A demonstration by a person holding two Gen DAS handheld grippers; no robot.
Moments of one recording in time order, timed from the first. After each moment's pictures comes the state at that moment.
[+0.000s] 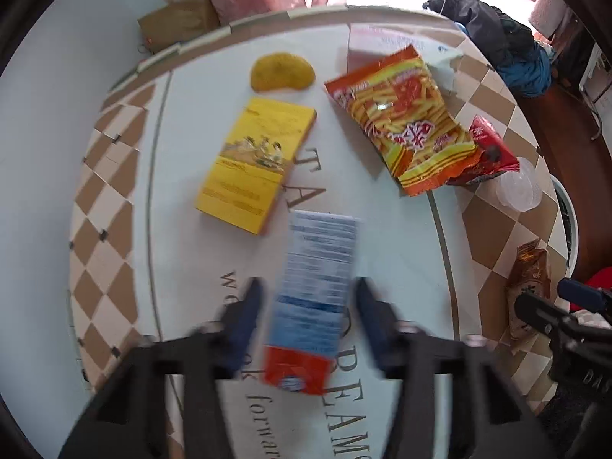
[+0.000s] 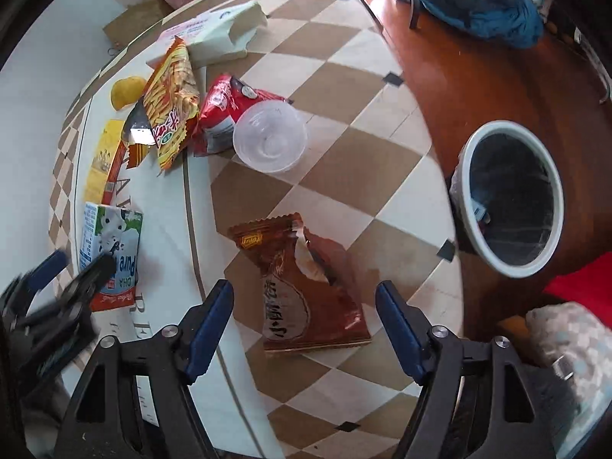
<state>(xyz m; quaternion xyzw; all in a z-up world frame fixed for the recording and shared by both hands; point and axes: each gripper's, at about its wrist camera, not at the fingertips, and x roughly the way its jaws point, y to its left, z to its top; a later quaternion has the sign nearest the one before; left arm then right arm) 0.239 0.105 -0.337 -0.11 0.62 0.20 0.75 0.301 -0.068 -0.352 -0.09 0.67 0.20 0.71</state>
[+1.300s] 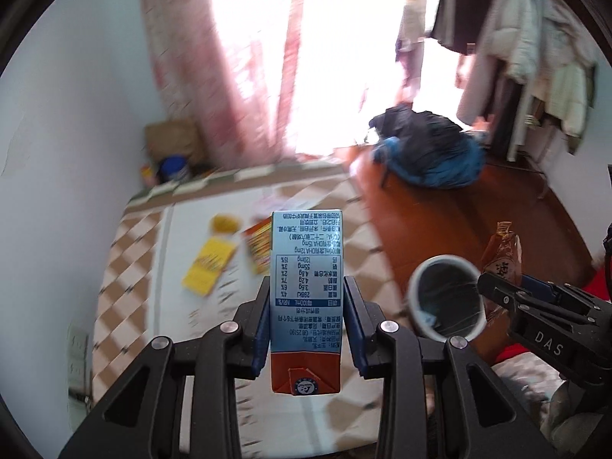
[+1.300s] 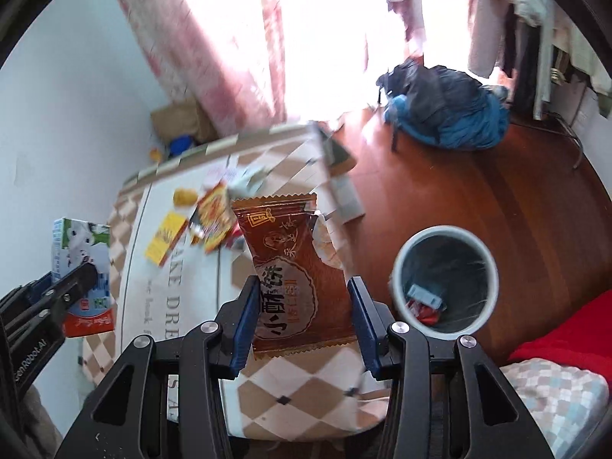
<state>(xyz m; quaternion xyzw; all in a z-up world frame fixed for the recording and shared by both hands) 0.212 -0.045 -0.143 -0.08 0.42 0.17 0.89 0.287 -0.201 -0.167 -0.03 0.48 0.24 0.84</state>
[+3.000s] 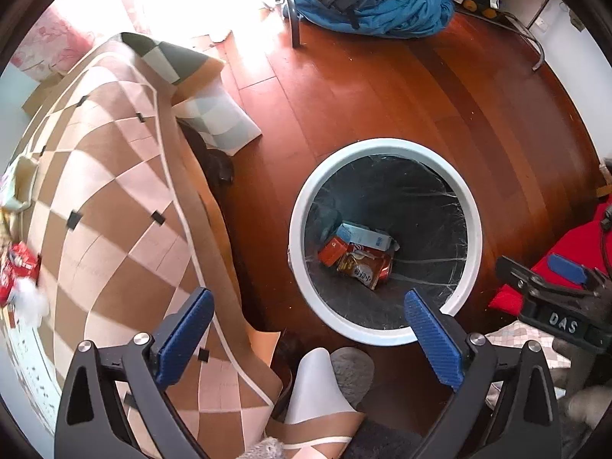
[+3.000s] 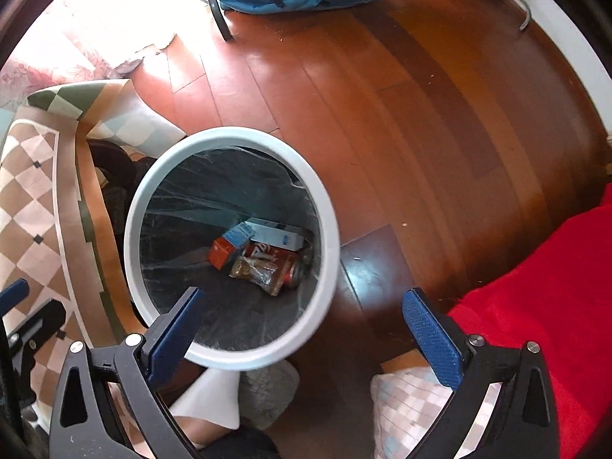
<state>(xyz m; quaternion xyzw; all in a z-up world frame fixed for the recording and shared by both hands) 0.441 -0.213 -0.377 -0.05 0.64 0.09 0.76 0.508 -0.435 -0.435 -0.02 0.66 0.08 0.74</state>
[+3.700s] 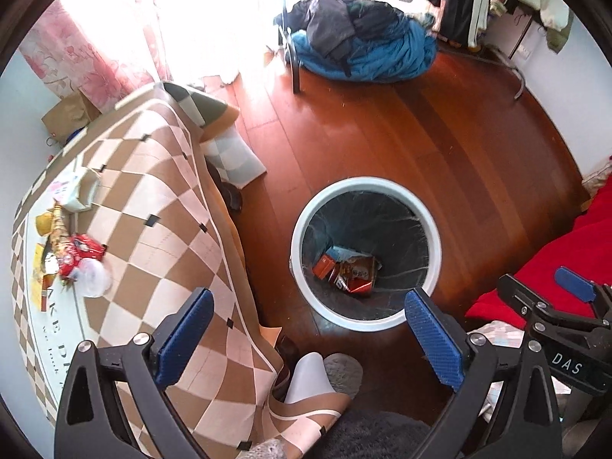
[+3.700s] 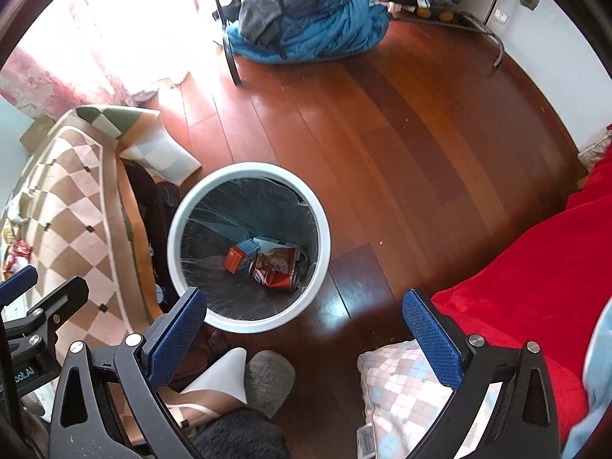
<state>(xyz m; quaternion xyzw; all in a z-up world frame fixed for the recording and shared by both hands) 0.400 -0.220 -0.282 -0.05 0.58 0.08 0.81 0.447 -0.436 -0.304 -0.03 0.60 0.07 0.80</state>
